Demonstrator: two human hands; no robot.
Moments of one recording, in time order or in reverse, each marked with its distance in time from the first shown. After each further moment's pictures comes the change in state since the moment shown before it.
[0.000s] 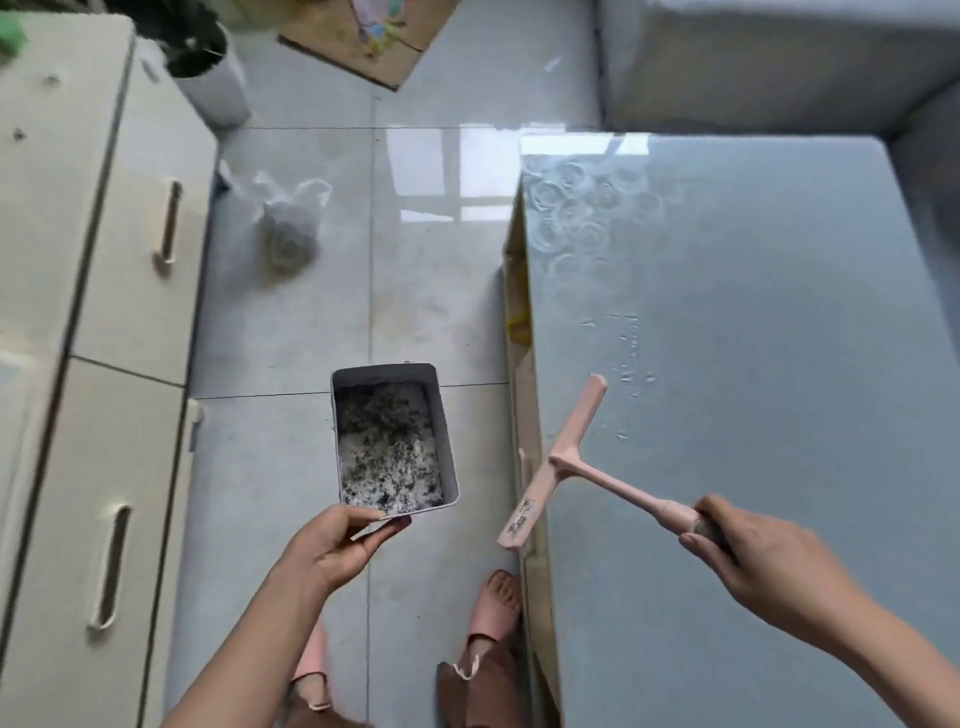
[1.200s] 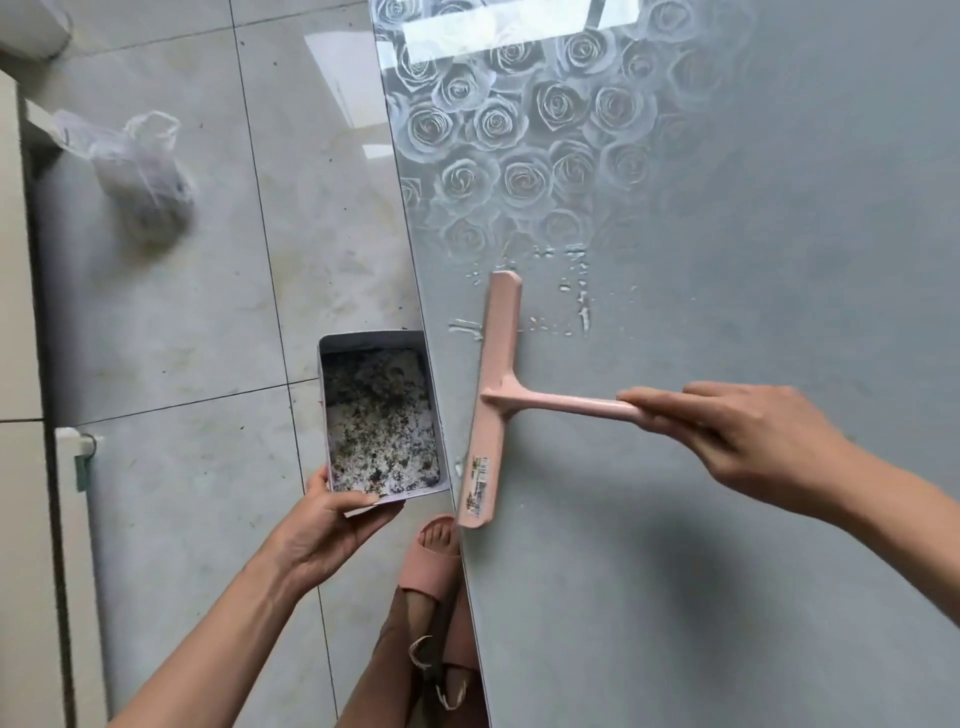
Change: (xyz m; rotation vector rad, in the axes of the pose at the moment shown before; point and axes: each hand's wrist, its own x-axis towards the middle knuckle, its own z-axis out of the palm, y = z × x) left_hand 0.142 -0.062 0.137 0.214 -0.181 0.125; right_hand 0.182 0.118 0.028 0.217 0.105 -0.246
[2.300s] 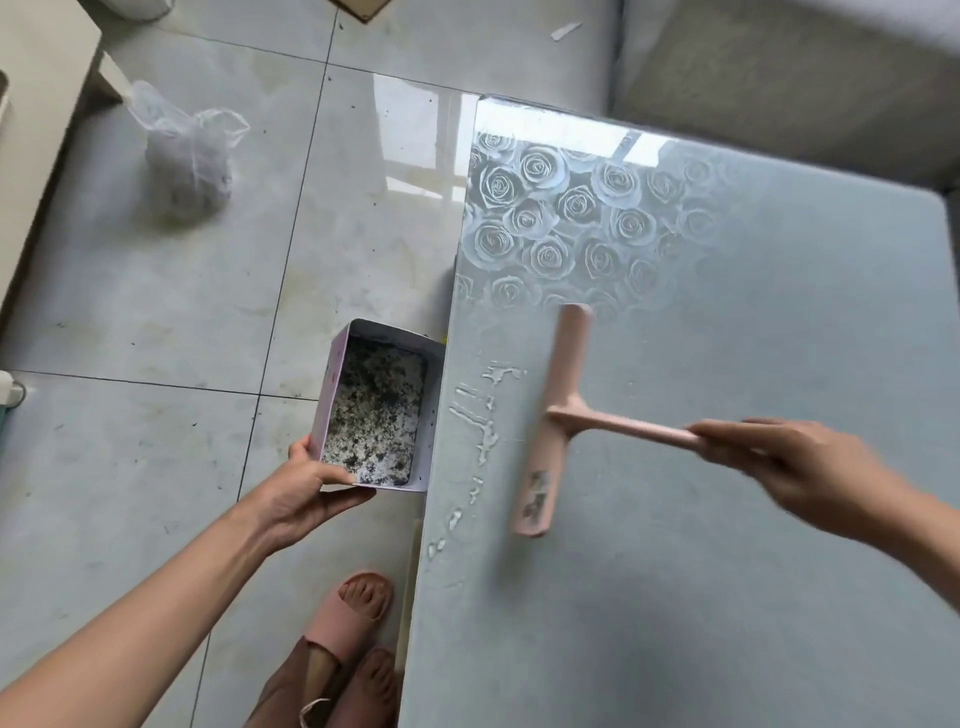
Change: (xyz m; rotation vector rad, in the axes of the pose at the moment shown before) left_hand 0.026 0.059 0.030 -0.034 -0.035 0.082; right_hand 0.052 0.019 -0.115 -0.188 -0.014 0.083
